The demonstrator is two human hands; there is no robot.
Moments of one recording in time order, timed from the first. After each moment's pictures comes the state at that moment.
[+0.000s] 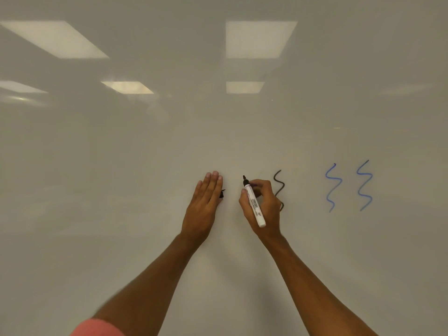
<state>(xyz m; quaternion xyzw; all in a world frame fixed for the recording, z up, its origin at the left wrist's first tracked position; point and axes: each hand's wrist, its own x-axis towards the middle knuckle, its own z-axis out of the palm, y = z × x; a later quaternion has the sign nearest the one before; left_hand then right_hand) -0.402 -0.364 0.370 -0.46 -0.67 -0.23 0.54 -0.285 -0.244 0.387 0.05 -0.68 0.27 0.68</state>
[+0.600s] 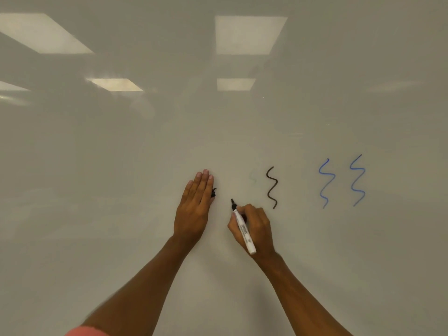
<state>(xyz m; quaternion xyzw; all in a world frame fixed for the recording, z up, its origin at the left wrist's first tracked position) -0.413 -0.353 0.364 -0.43 -0.63 -0.24 0.60 -0.296 -0.225 0.334 0.06 -0.71 0.06 0.70</state>
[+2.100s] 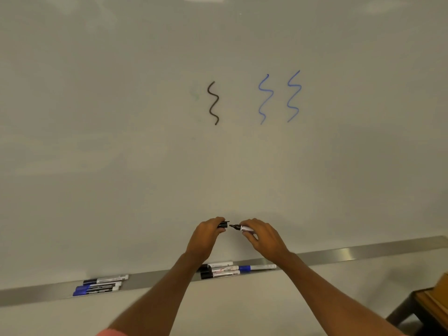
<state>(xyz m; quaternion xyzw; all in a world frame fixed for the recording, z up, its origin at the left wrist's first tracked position) -0.222 -0.311 0.145 -0.49 -0.78 -0.38 0.00 -0.095 -0.151 0.124 -0.08 -0.94 0.15 0.30</state>
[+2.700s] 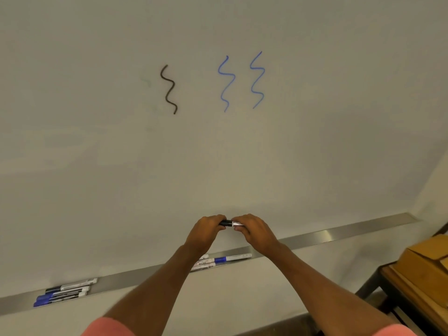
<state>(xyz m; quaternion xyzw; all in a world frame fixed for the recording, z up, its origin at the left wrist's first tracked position) -0.185 -0.241 0.134 -0.56 -0.77 -0.30 -0.02 -0.059 -0.105 0.108 -0.12 -0.94 0.19 0.26</state>
